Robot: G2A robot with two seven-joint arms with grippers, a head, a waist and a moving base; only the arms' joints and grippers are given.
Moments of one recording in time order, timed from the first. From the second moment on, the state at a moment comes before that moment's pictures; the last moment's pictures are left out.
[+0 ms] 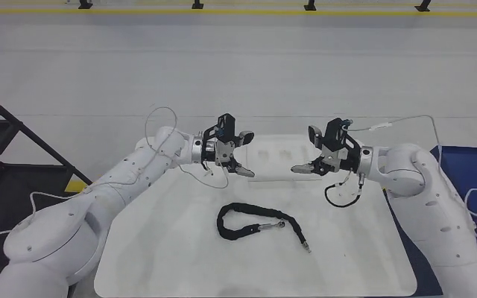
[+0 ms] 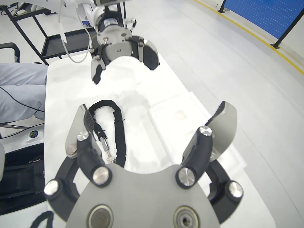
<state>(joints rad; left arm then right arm) 0.27 -1.16 -0.17 -0.81 0.98 -1.01 0.58 -0.84 -0.96 1.16 -1.44 -0.58 -0.94 0.57</state>
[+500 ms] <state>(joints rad) 0.09 -1.10 -0.17 -0.91 0.48 -1.01 0.07 -0.49 -0.98 1.05 -1.27 -0.39 -0.99 0.78</state>
